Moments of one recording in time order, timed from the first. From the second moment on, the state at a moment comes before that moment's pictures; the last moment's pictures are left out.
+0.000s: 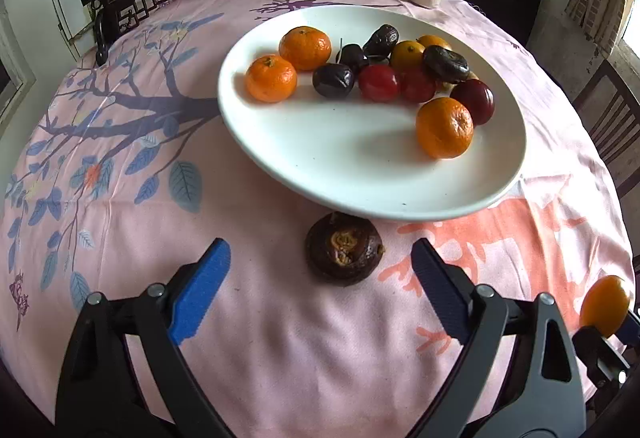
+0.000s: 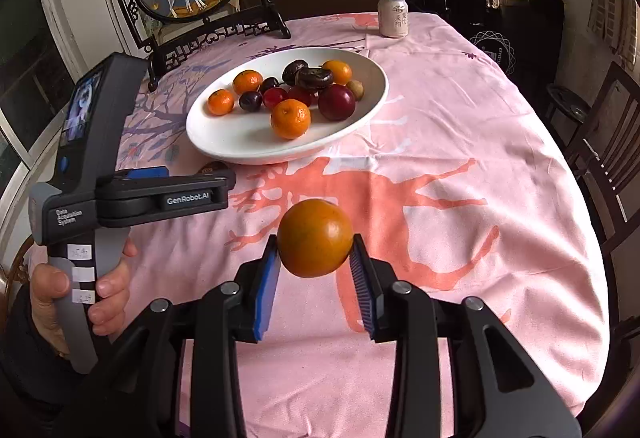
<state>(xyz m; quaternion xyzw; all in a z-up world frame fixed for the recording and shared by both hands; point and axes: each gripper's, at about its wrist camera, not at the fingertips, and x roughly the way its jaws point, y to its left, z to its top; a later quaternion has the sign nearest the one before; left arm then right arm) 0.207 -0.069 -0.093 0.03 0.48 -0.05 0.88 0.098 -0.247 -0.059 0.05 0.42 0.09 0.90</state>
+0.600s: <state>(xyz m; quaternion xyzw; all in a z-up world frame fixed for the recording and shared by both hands) 0.133 -0.050 -0.070 0.00 0.46 -0.09 0.88 0.097 -0.230 -0.051 0.05 0.42 0.11 0.90</state>
